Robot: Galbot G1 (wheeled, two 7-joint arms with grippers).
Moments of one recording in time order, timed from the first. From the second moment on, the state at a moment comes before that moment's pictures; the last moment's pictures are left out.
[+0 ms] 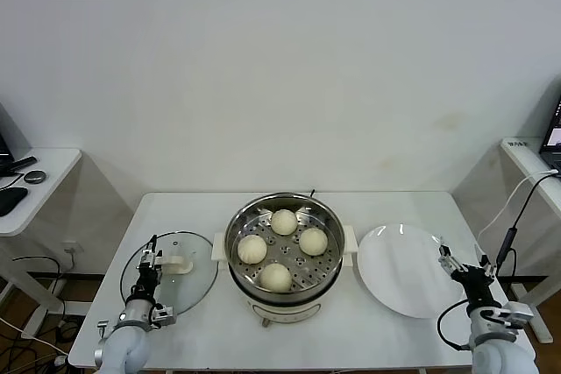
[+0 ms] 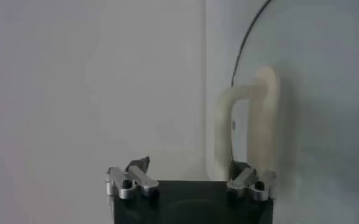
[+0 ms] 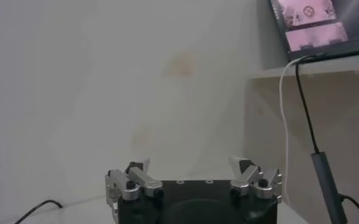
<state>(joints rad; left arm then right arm) 1.16 -1.25 -0.54 -1.34 1.26 0.03 -0.22 -1.38 1.33 0.88 1.75 0.51 -0.03 -0.14</state>
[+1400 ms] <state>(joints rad) 1.28 -1.40 -0.53 -1.98 1.49 0.57 0.21 -1.40 1.33 0.89 1.81 0.50 -0.06 -0.14</state>
